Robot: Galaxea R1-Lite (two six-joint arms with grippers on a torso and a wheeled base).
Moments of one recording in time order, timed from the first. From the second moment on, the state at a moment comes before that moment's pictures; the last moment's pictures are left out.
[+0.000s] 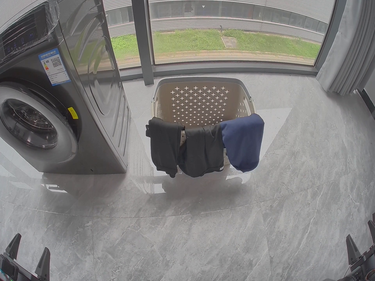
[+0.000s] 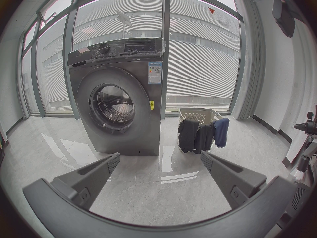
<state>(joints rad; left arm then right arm) 0.00 0.02 -0.02 0.00 0.00 -0.03 0.00 0.02 -0.02 0.00 0.02 0.00</state>
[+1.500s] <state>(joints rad) 0.00 0.02 -0.02 0.00 0.00 -0.04 0.00 0.02 -0.02 0.00 0.02 0.00</state>
